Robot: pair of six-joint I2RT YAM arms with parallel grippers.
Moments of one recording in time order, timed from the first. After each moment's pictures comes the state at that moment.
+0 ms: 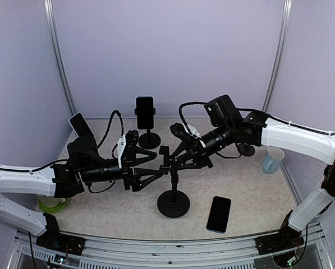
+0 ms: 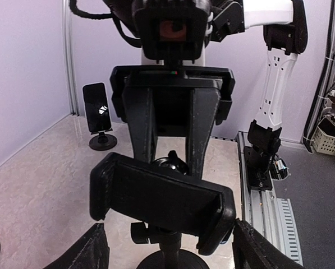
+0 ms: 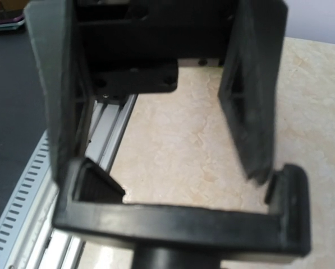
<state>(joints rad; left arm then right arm) -0.98 1.18 0.63 0.50 0.33 -0.02 0.84 1.55 1.34 -0.48 -0.83 -0.54</state>
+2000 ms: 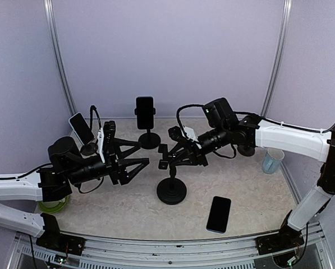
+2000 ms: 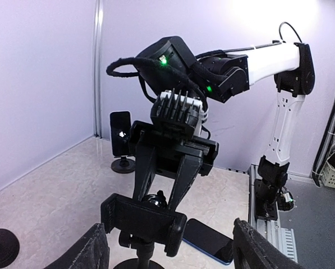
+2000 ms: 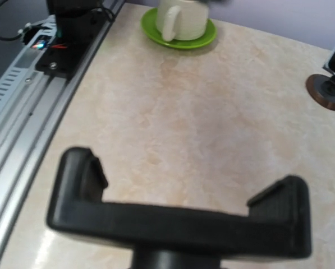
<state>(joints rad) -0.98 1.03 0.58 0.53 0.23 -0.08 0.82 1.58 1.30 -0.37 -0.72 -0.67</state>
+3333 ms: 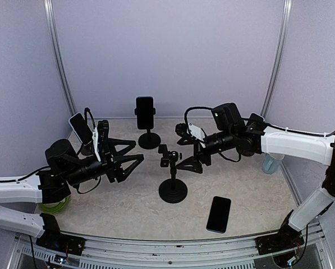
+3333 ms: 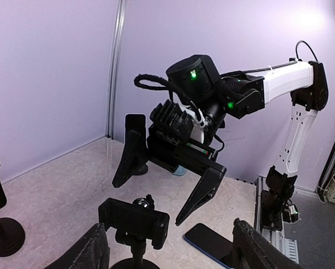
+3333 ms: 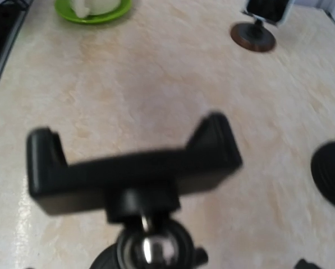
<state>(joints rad) -0.92 0.99 0.51 0.59 0.21 -0.15 0.77 1.55 1.19 -0.23 -0.57 -0.52</state>
